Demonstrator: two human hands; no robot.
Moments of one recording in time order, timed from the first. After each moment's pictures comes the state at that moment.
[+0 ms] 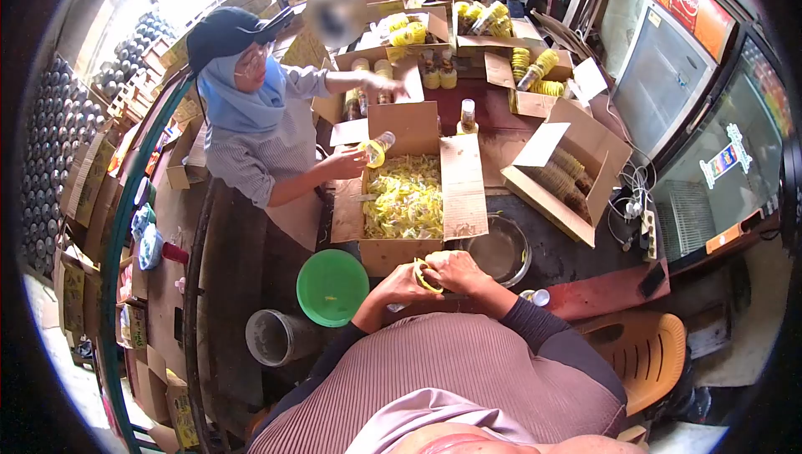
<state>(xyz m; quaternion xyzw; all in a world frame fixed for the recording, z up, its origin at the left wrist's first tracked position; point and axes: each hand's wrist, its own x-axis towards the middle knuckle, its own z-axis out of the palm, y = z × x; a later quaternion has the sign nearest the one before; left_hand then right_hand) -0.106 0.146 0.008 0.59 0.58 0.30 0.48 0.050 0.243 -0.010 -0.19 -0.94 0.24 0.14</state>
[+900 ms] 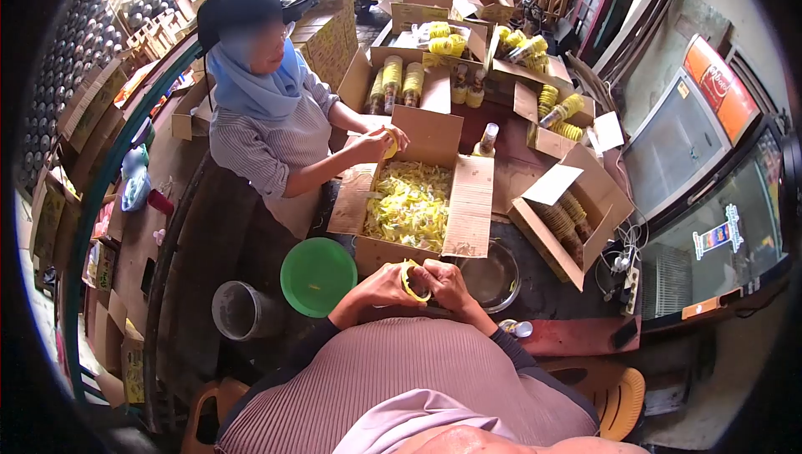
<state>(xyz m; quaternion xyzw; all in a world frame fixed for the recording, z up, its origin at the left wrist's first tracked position) -0.126 0.132 0.039 0.60 0.59 0.36 0.41 0.034 0.235 0.005 -0.21 -0.84 0.46 0.19</state>
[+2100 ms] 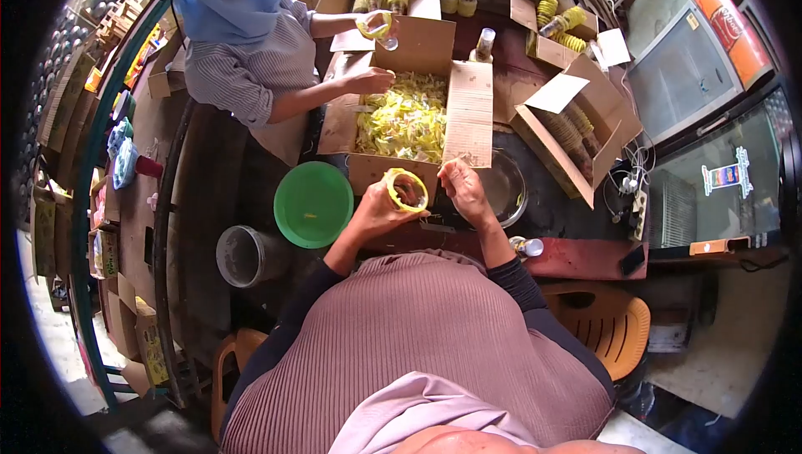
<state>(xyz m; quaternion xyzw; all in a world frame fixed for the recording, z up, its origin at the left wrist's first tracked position) -0.110 0.118 0.021 0.53 0.63 0.46 0.33 0.052 0.250 -0.025 -0.26 -0.58 0.71 0.29</state>
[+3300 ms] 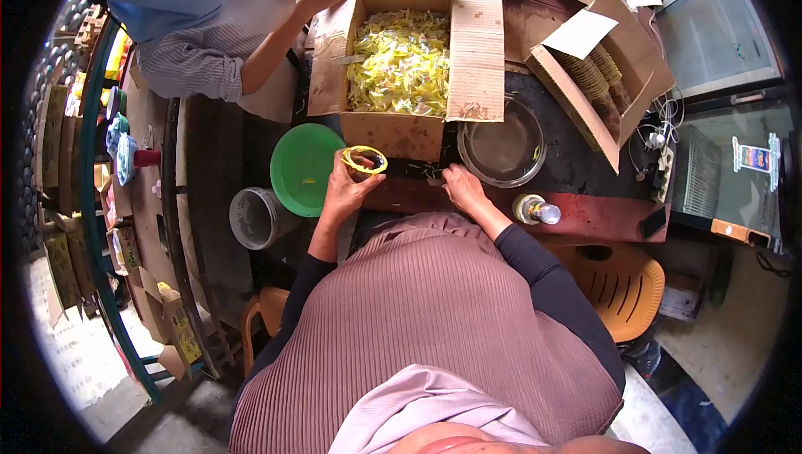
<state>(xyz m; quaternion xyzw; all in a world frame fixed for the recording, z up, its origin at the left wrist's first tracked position) -0.145 0.085 -0.041 0.38 0.74 0.44 0.34 0.088 0.213 -0.173 -0.32 -0.91 0.27 0.00</state>
